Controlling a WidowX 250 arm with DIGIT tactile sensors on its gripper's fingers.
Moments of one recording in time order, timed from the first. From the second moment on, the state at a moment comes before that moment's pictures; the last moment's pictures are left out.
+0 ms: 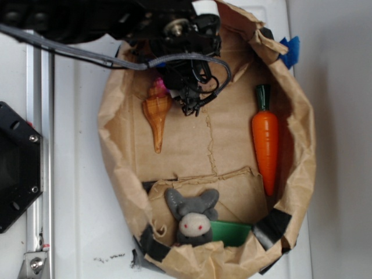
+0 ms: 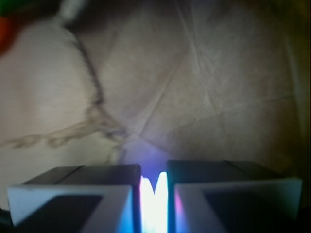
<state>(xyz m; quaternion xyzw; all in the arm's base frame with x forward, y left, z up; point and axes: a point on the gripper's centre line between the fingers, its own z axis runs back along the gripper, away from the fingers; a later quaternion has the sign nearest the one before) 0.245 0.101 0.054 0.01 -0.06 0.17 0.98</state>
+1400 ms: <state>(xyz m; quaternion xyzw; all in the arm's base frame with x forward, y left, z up) 0.220 0.098 0.045 0.03 0.01 0.19 0.98</state>
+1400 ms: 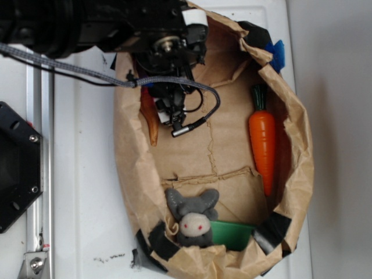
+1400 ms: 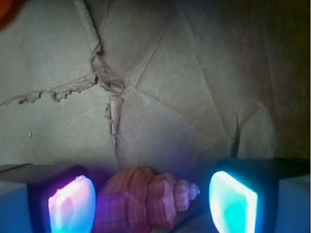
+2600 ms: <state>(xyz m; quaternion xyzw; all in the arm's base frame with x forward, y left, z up) 0.220 0.088 0.057 0.02 -0.03 0.46 0.89</state>
